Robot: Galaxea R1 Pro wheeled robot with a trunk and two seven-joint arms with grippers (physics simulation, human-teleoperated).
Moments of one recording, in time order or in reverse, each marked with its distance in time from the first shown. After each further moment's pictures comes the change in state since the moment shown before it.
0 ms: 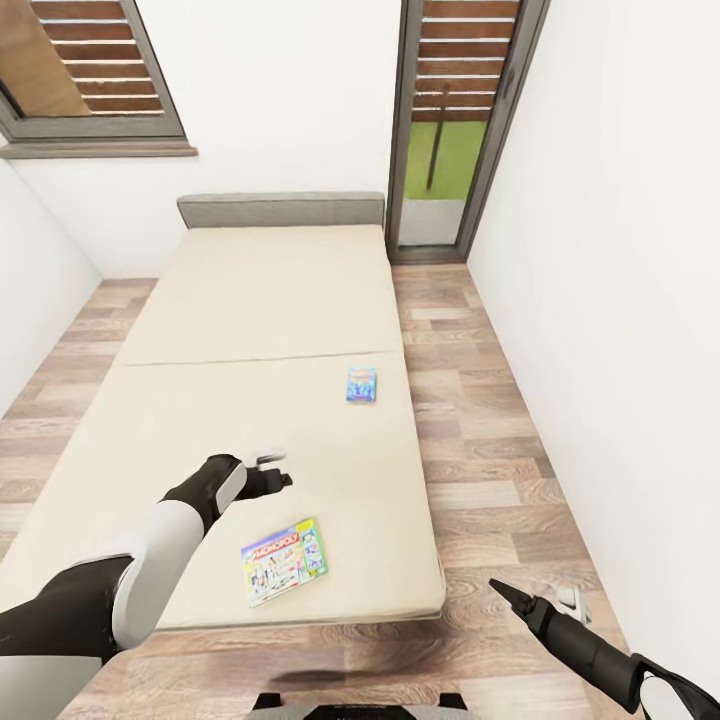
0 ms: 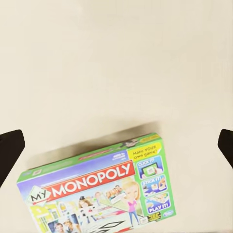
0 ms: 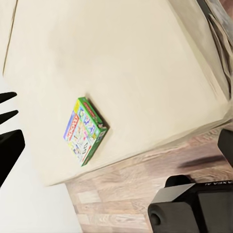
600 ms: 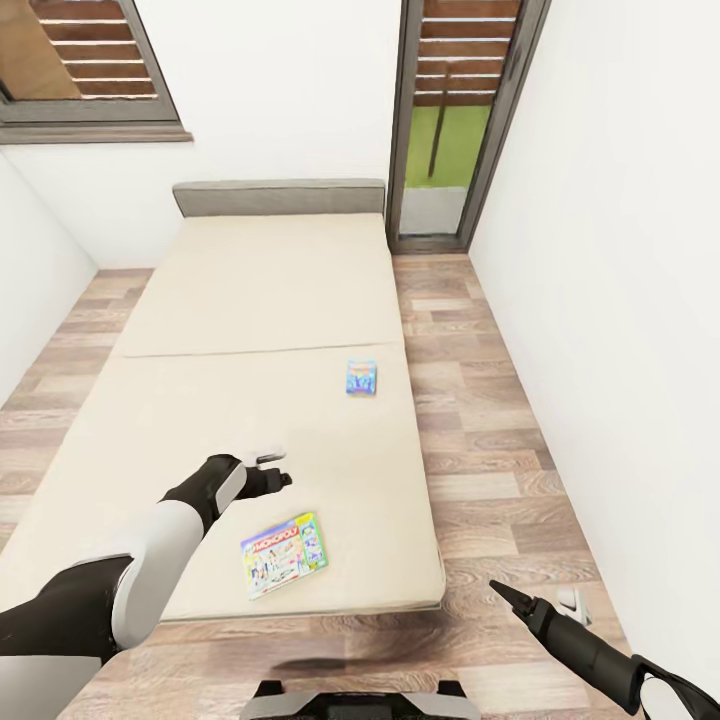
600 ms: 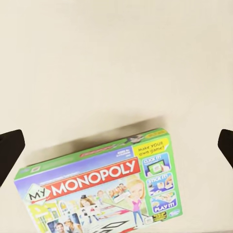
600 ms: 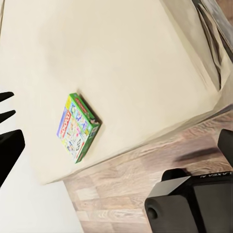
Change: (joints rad) left arm 0.000 0.001 0.000 0.000 0.000 -0.005 0.000; right arm -0.001 0.000 -0.001 0.011 0.000 0.000 -0.001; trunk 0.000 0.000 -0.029
